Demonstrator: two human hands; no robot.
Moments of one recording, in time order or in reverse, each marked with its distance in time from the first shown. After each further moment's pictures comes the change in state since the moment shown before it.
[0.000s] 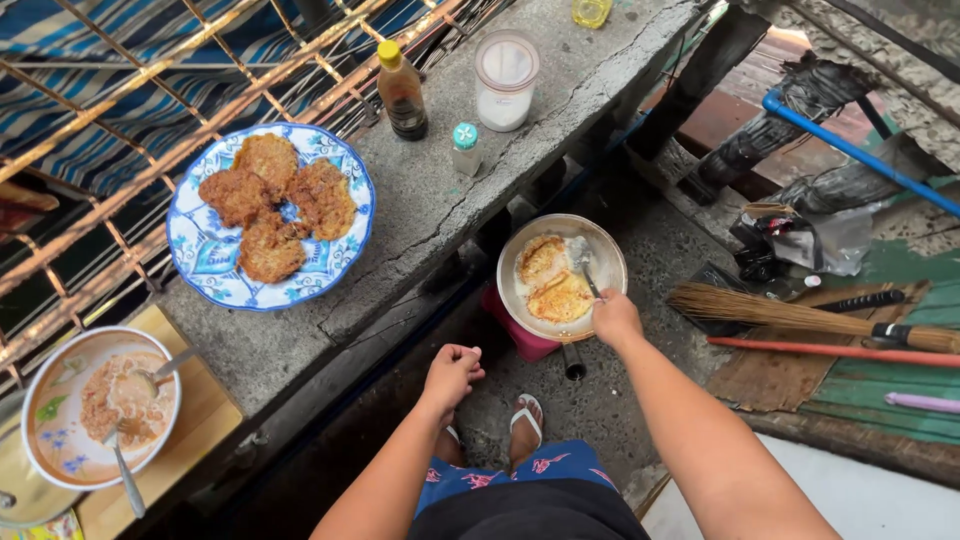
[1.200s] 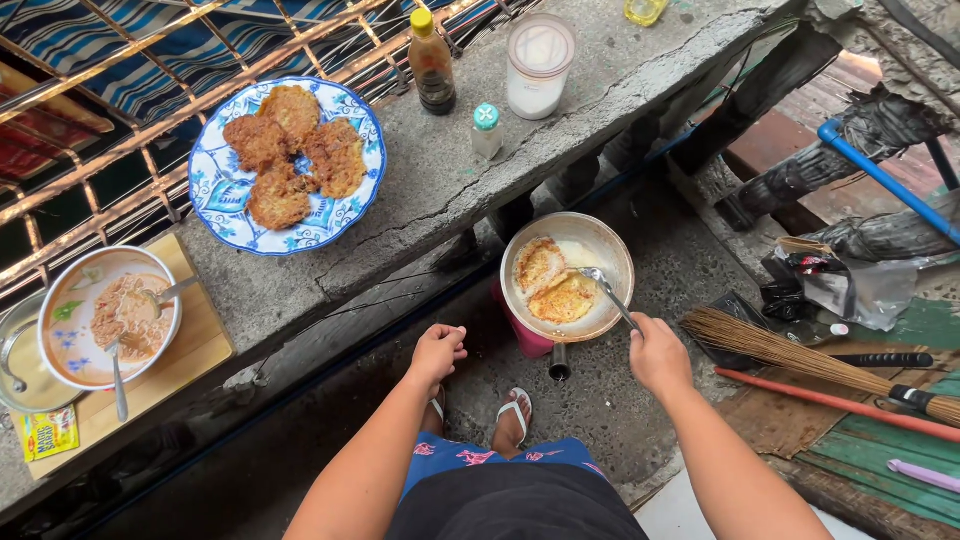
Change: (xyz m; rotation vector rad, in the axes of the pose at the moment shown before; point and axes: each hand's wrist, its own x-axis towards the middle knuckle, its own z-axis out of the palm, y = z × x) left_hand 0.003 -0.006 0.015 -0.005 0.187 -0.069; right_hand -0.047 0.045 -0.094 -0.186 0.008 -0.444
